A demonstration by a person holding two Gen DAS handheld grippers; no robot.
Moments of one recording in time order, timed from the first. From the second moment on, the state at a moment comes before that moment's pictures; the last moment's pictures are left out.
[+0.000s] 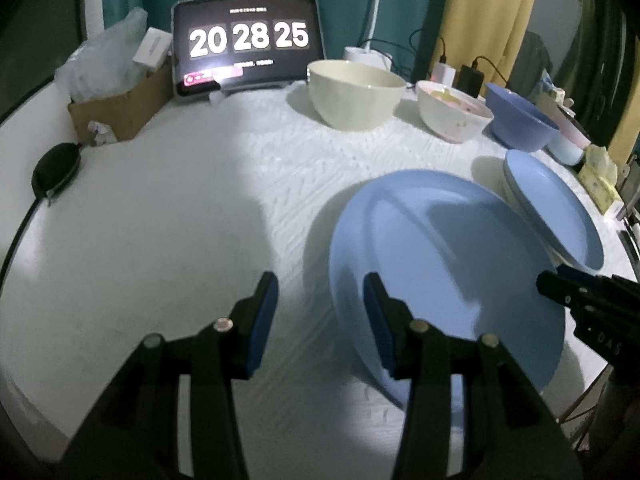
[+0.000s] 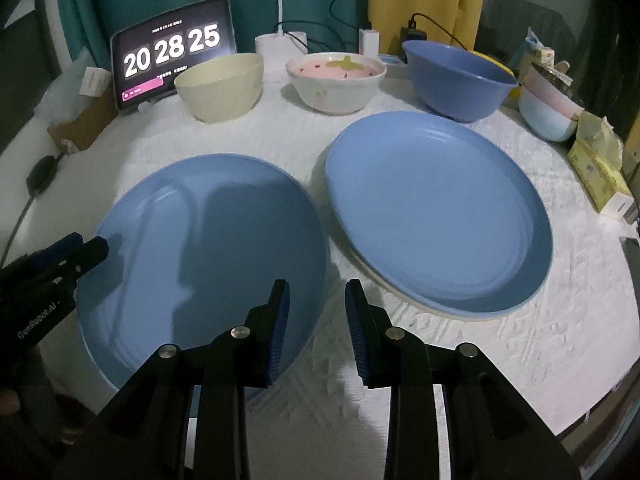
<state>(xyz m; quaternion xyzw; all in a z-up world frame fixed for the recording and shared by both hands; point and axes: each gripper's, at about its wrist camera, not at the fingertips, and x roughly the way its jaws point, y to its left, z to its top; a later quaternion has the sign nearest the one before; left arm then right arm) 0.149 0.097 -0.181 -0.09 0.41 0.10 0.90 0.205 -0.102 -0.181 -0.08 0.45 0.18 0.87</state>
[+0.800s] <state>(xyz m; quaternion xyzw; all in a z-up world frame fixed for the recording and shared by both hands) 0.159 0.088 -0.191 -0.06 0.41 0.06 0.91 0.215 -0.094 -0.198 -0.06 0.46 0.19 0.86</state>
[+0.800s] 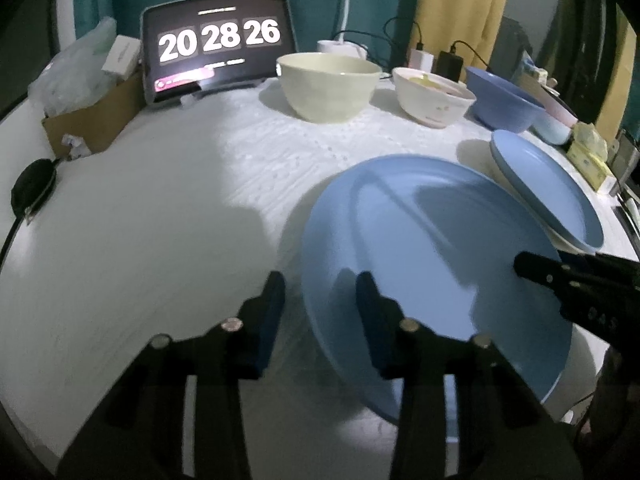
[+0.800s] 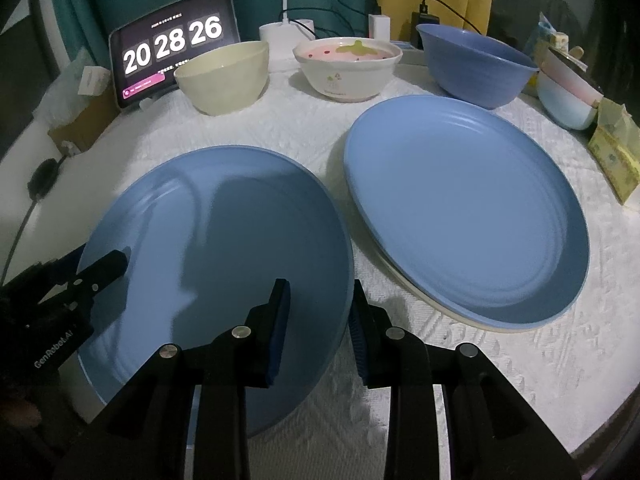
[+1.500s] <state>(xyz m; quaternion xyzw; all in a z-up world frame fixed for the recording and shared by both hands) 0.148 0.091 -0.168 -0.07 0.38 0.06 0.92 0.207 -0.090 -0.175 -0.06 0.43 0.21 0.87</state>
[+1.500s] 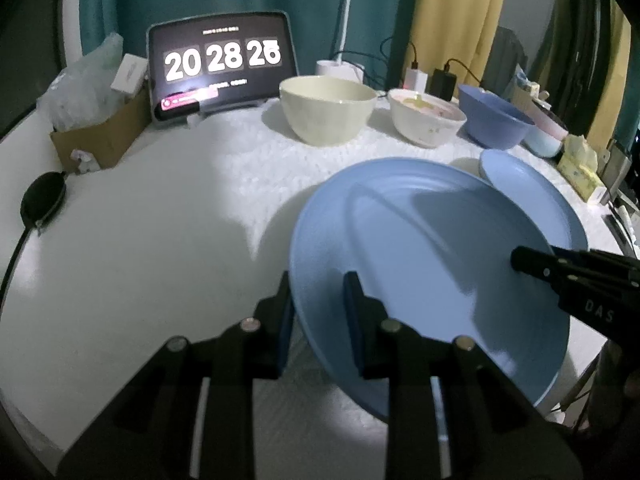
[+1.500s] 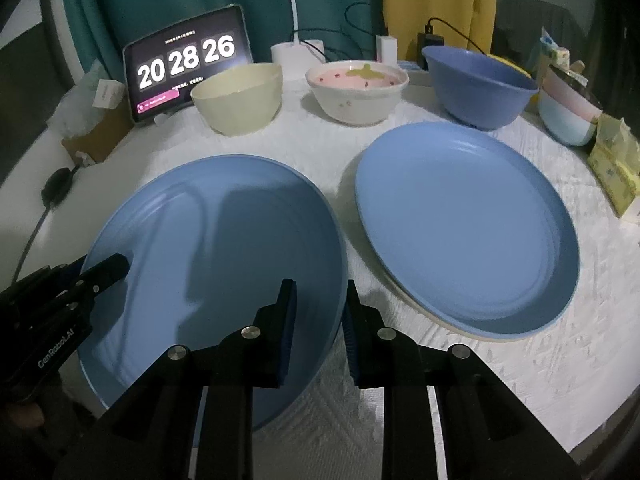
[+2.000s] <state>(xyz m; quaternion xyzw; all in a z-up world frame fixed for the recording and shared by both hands) 0.151 0.066 -0.138 -0.06 0.36 0.05 0.93 0.211 -0.111 -0.144 -0.04 0.40 0.20 0.89</state>
